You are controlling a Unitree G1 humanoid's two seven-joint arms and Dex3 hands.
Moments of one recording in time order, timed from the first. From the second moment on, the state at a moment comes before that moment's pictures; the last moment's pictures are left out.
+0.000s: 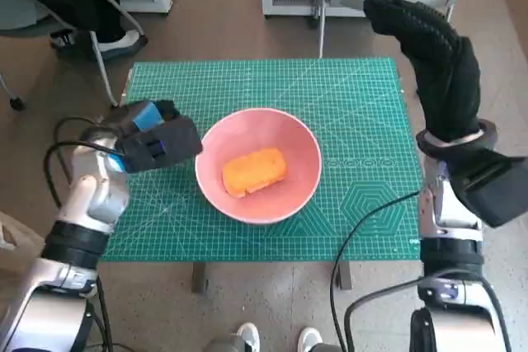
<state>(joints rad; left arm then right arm) -0.74 0.61 -0.29 0.41 0.62 0.38 -0.32 -0.80 -0.24 -0.14 0.54 0.20 -0.67 0.41</state>
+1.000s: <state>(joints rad) -0.53 0.67 -0.07 -0.22 0.62 0.44 -0.36 -0.80 -0.23 -0.13 0.54 0.20 -0.67 0.41</state>
